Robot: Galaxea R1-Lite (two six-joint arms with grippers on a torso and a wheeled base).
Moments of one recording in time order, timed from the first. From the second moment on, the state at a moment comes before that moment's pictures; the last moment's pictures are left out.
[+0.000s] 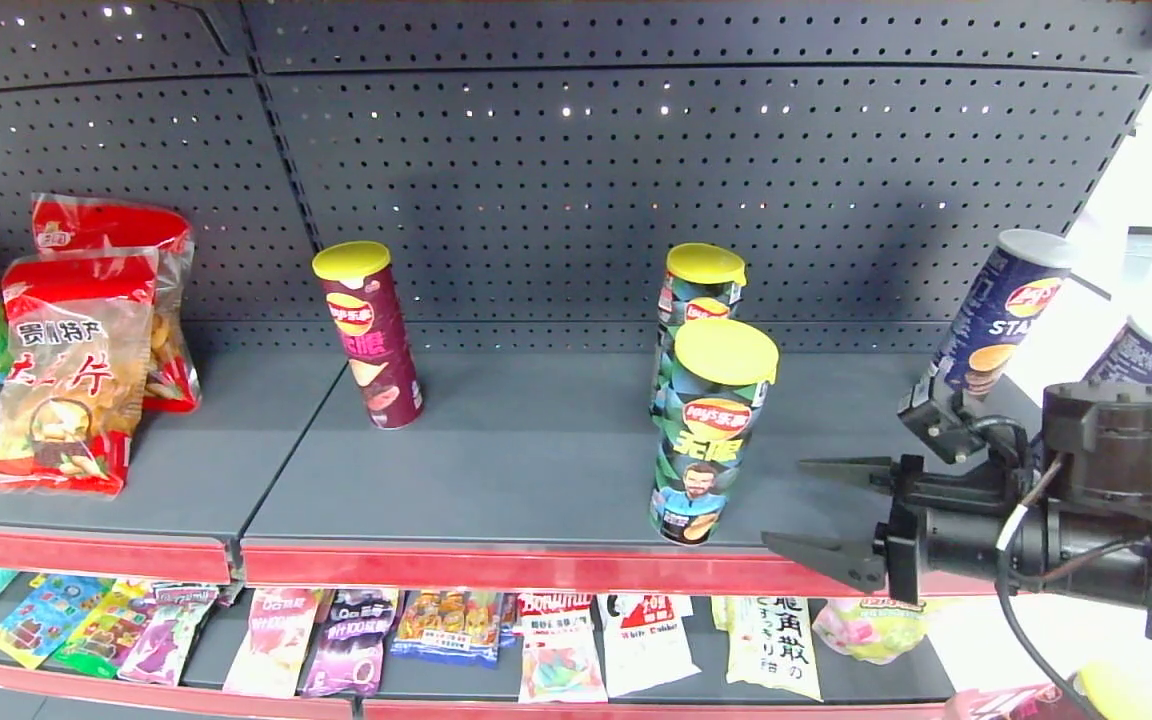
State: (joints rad) left arm -0.03 0.06 0.00 0.01 -0.06 0.01; right arm 0.25 1.66 -0.42 -0.80 0.62 -0.20
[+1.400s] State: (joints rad) left arm -0.03 0.06 0.00 0.01 -0.06 0.01; right arm 0.33 1.85 -0.53 -0.80 0.27 -0.20
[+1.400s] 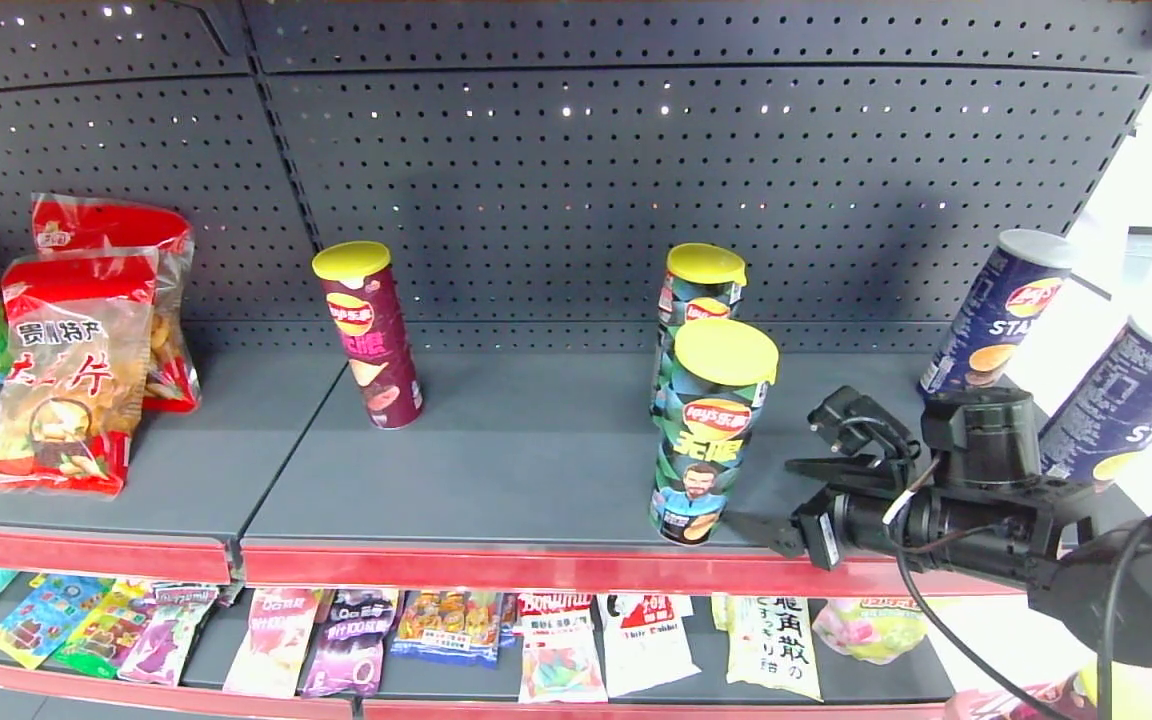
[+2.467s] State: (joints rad) left arm -0.03 0.06 0.00 0.01 -0.06 0.02; right arm 0.33 1.87 -0.54 -0.80 0.28 -0.20
